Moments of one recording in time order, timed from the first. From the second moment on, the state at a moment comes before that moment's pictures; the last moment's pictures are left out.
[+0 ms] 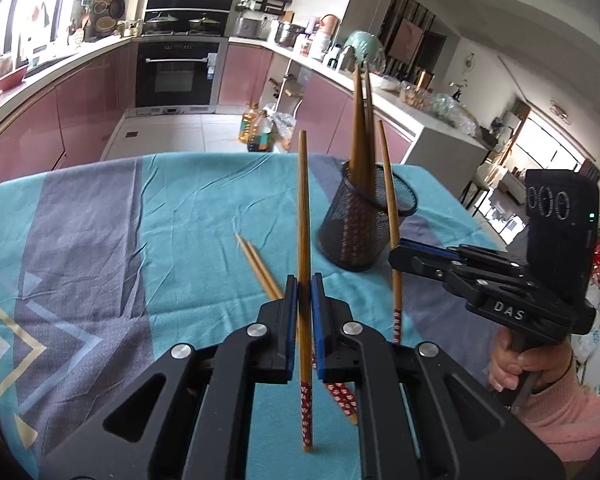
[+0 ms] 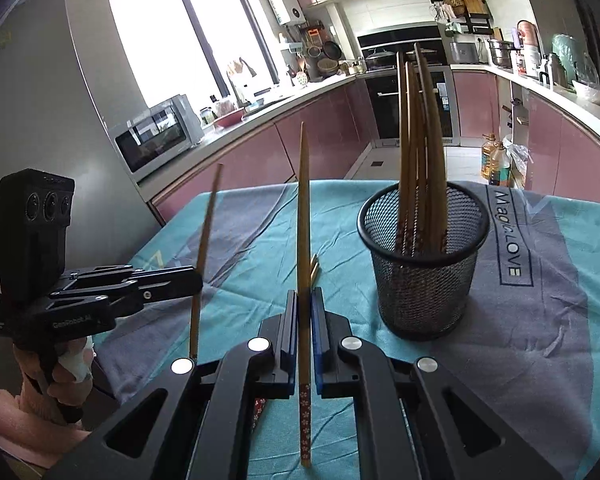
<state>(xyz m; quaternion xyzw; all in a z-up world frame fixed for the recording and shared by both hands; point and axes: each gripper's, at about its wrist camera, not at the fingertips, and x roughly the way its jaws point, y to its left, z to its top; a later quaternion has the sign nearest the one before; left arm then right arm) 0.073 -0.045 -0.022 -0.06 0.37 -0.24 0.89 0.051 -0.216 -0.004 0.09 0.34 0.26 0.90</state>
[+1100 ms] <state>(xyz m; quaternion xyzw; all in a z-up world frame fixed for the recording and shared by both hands) 0.099 -0.075 0.090 -0.08 0.26 -0.32 0.91 0.064 -0.278 0.083 0.08 0.22 0.22 0.95</state>
